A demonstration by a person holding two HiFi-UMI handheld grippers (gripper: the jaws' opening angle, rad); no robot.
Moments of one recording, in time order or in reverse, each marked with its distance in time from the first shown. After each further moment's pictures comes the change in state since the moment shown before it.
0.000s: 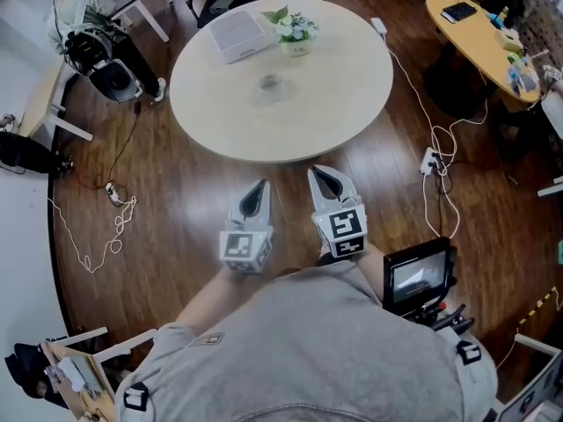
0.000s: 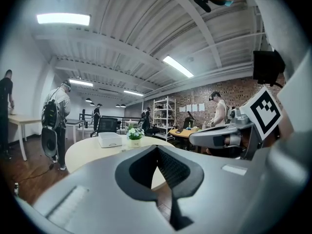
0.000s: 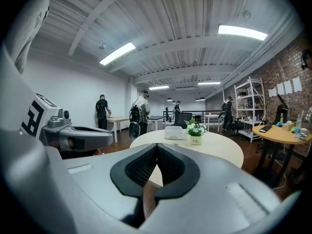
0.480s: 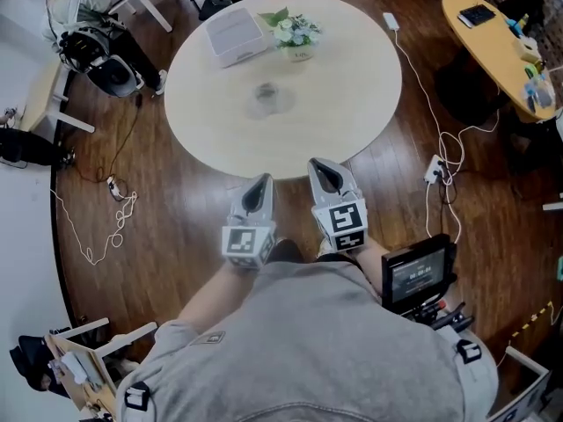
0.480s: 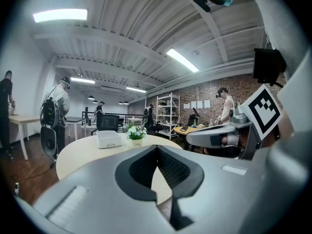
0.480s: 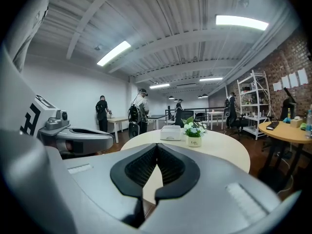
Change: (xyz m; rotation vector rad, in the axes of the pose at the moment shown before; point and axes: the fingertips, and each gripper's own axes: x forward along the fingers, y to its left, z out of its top) left arm 0.098 0.004 0.008 -0.001 0.040 0.028; right arm 0.071 -0.073 0.009 0.027 0.033 0.047
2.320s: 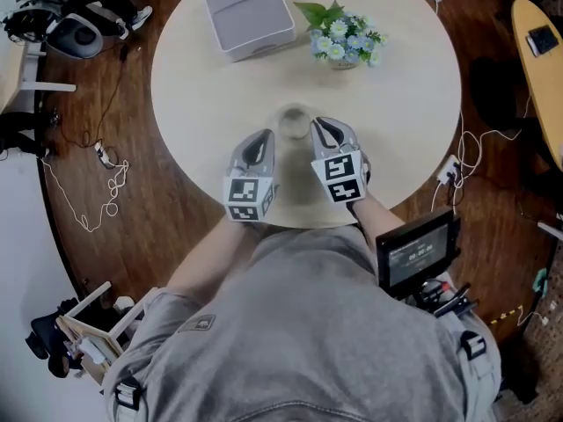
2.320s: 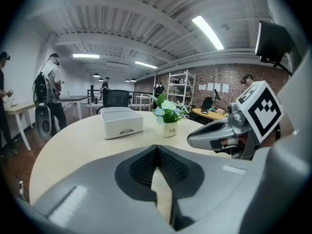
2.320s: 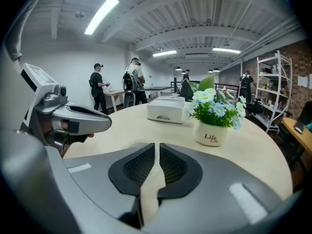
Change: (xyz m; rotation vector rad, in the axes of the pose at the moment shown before) left arm 0.245 0.199 -0.063 -0.076 0.276 0.062; right arm 0.312 -0.090 -0.047 -0.051 0.365 0.078
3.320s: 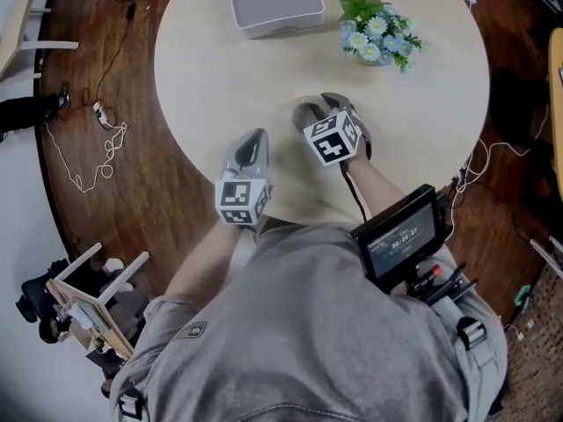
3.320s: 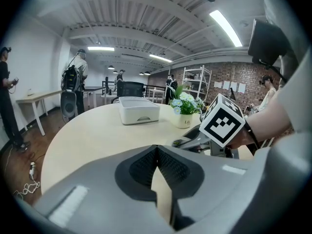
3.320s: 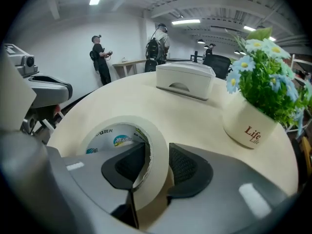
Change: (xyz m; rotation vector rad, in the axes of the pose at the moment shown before) left arm -0.015 0.041 -0.036 -0.111 0.083 0.133; right arm 0.106 0.008 -0.047 -0.174 0.342 0.143
